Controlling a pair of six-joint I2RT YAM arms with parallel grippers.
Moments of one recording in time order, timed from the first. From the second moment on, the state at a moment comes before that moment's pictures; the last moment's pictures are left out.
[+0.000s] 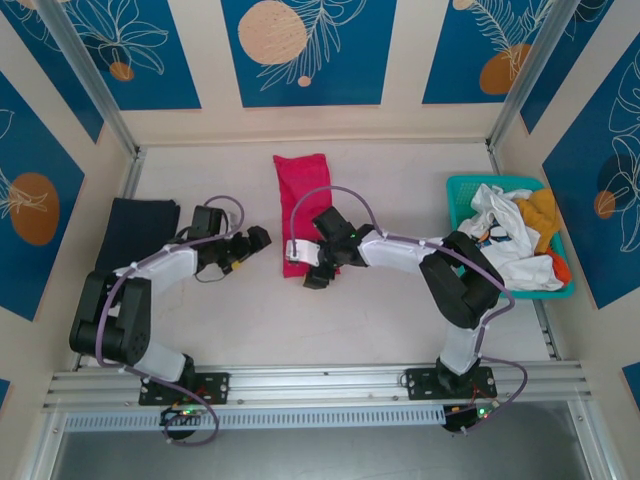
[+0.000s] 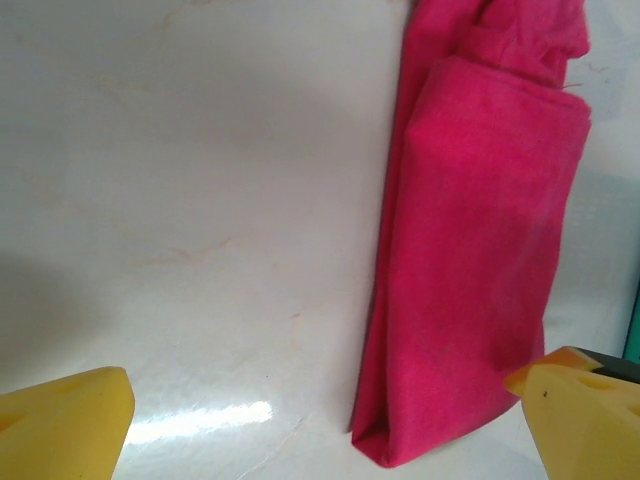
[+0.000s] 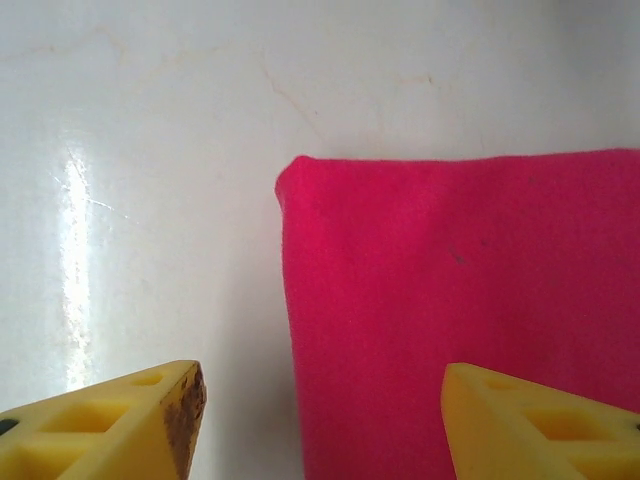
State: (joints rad) left arm -0.21 1.50 0.74 -0.19 0.44 -0.70; right arm 0.75 1.82 1.12 -0.34 -0.31 -0.70
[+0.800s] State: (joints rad) left arm -0.21 1.45 0.73 -0.23 0.43 -0.65; right arm 0.77 1.92 1.17 -0.35 -0.17 -0.76
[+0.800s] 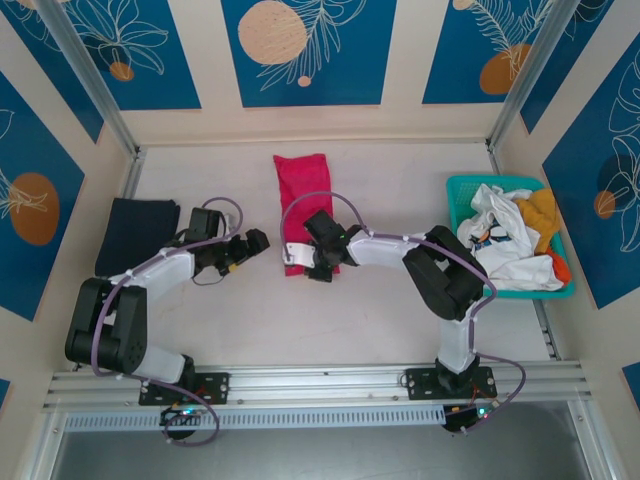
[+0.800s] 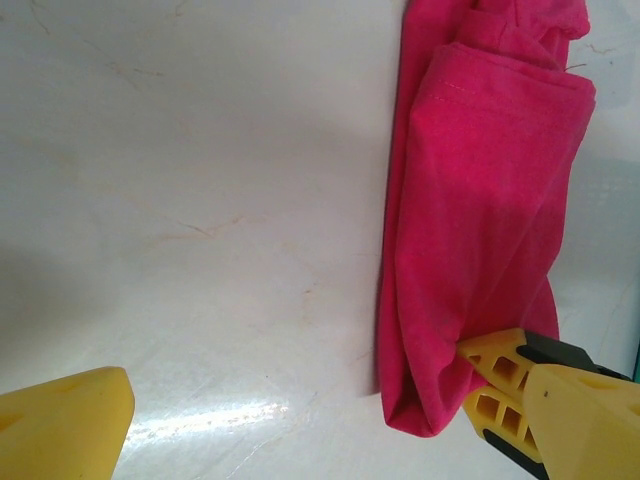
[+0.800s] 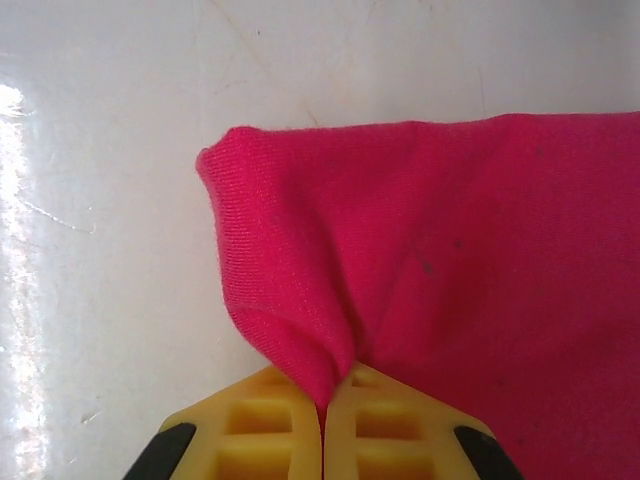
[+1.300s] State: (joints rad) left arm -0.22 1.52 0.71 -0.05 0.46 -0.80; right arm 0.92 1.61 0.98 -0.60 -0.21 -0.58
